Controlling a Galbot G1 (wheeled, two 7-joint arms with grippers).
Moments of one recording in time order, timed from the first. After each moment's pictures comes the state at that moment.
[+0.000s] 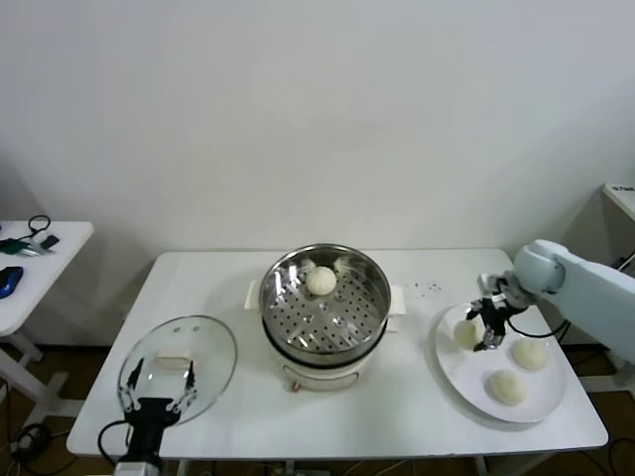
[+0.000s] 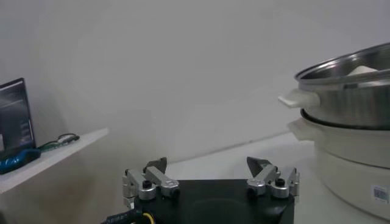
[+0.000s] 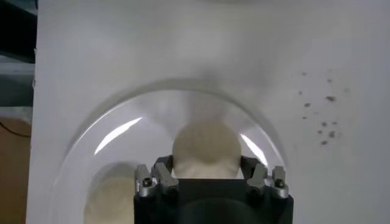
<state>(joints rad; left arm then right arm) 1.74 -1.47 -0.68 -2.02 0.12 -0.08 -0.07 0.25 0.61 -1.09 1.20 0.18 -0.20 -1.11</state>
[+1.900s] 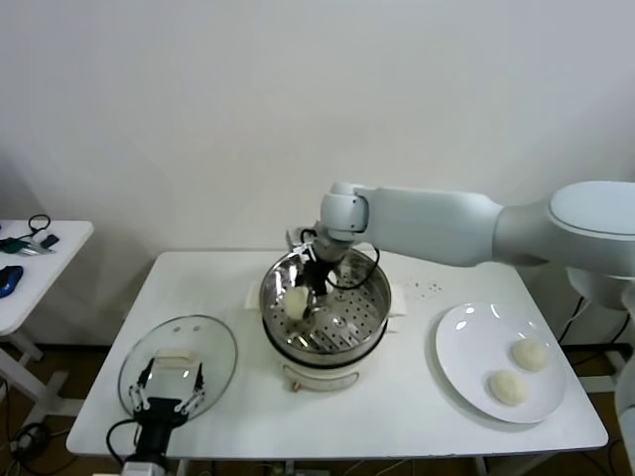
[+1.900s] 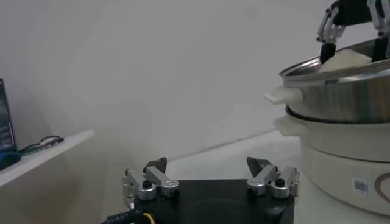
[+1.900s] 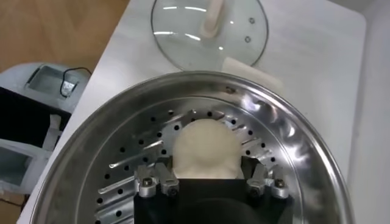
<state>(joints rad) 1.74 -1.44 -0.65 -2.00 0.12 -0.09 -0.07 0.59 1.31 -1.47 1.20 0.70 -0.38 -0.92</state>
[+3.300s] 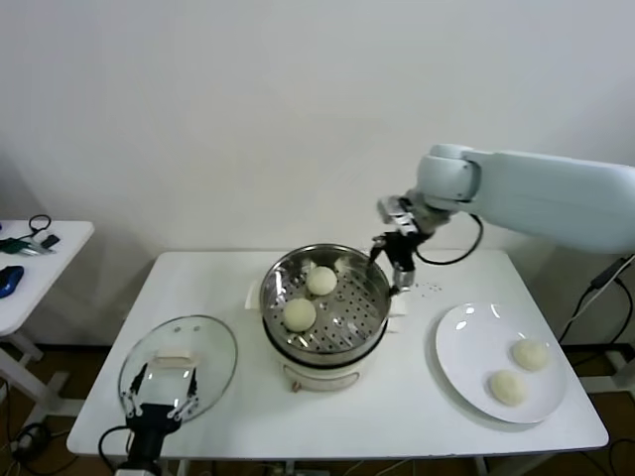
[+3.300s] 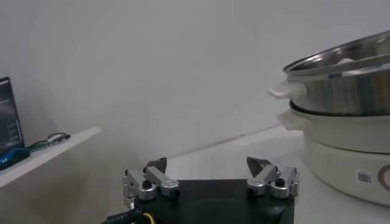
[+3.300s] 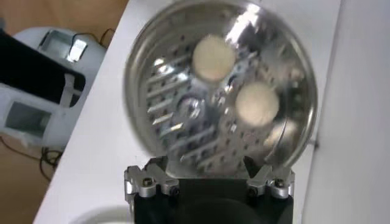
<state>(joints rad) 1.77 -1.42 -0.67 -2.01 0.10 -0.10 -0.08 0.82 0.80 -1.55 1.50 0.55 -0.29 -1.06</state>
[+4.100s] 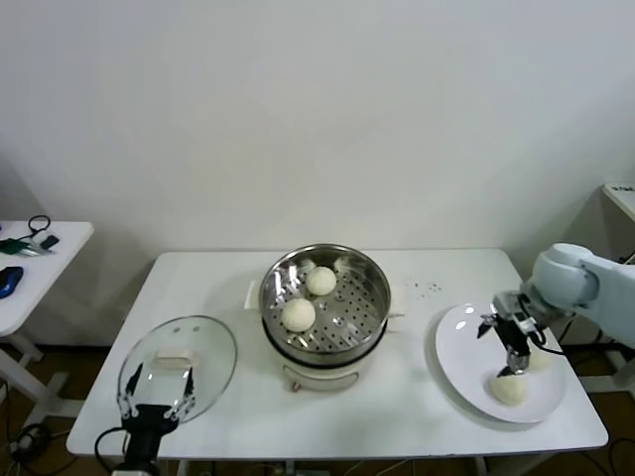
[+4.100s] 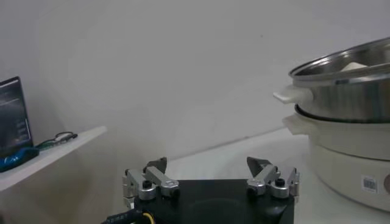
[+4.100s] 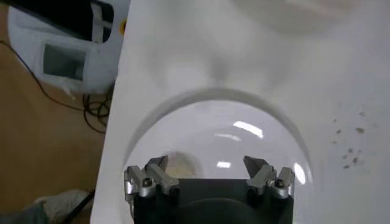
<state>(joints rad) 1.78 -1.44 -0.68 -2.04 0.10 -0.09 -0.08 0.35 0.40 -1.31 1.52 0.08 -0.20 -1.09</state>
